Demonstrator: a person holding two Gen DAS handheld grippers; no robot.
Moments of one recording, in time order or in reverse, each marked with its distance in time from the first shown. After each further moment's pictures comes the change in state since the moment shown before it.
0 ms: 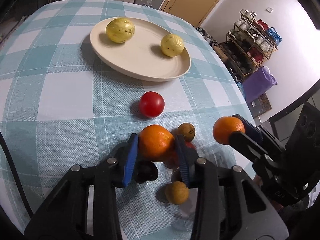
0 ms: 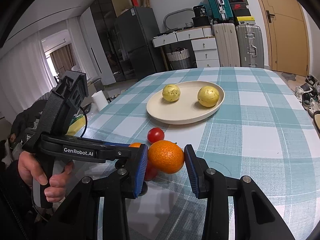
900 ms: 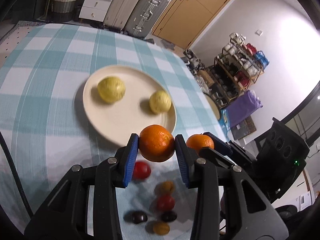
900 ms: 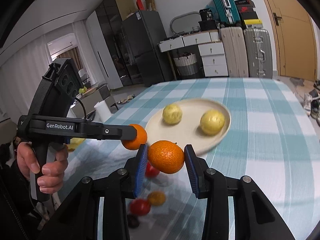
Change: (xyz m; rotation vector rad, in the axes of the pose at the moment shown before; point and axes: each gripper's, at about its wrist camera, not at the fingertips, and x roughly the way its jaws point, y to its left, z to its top) left arm -0.041 0.007 0.089 -0.035 -0.152 -0.123; right arm 0.030 -0.024 0.063 -0.012 -0.043 0.067
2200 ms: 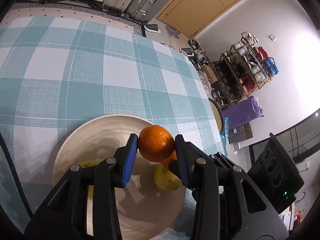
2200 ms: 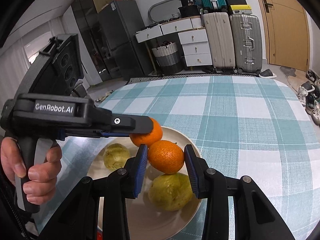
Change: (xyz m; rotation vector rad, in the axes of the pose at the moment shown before) left arm 0.151 0.032 0.145 -0.113 0.159 -0.024; right arm 0.118 -0.082 0.082 0.057 0.105 -0.126
